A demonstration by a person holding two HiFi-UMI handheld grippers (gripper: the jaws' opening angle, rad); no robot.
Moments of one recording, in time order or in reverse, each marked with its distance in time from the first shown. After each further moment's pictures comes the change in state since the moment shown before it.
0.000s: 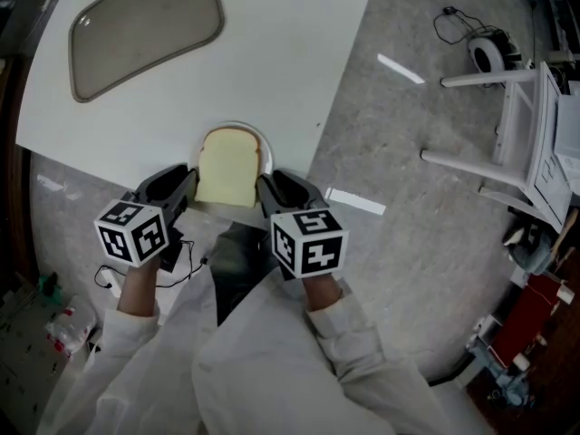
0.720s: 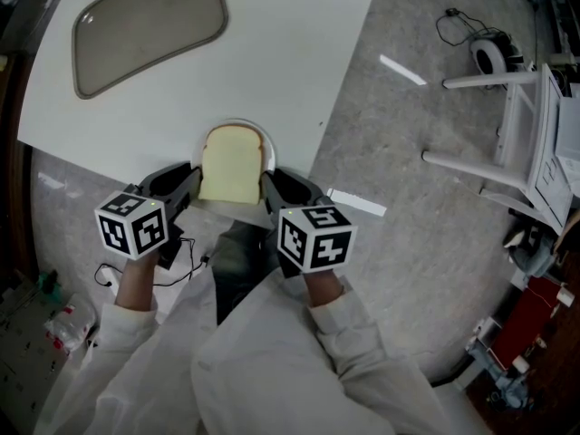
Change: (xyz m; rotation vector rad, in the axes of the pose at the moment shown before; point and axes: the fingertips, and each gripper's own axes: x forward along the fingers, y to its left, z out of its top) left arm 0.002 -0.003 -0.002 0.008 0.047 -0.044; right arm 0.003 0.000 0.001 0.085 -0.029 0.042
